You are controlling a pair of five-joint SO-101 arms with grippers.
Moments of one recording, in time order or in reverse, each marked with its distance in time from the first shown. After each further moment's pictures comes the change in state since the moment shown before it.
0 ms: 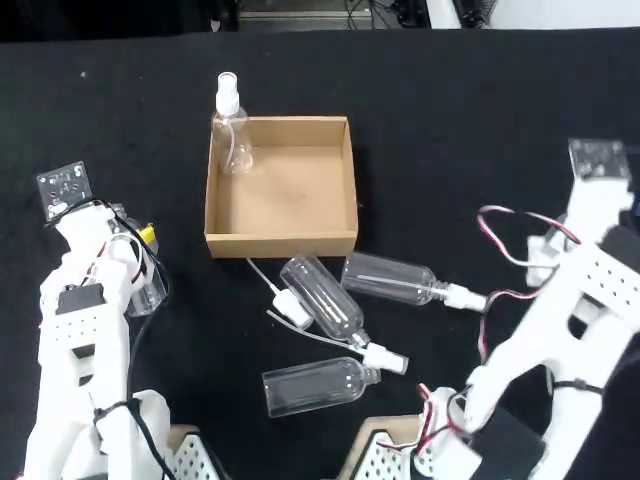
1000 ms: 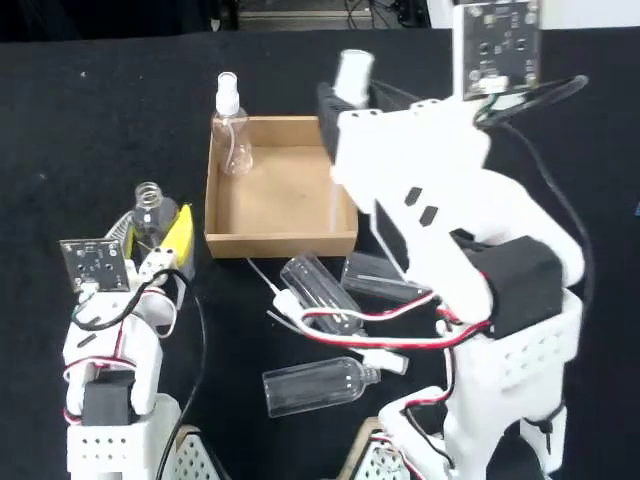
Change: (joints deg) left arm 13.9 -59.4 19.1 6.6 -2.4; right arm -57.5 -6.2 -38.4 -1.7 -40.4
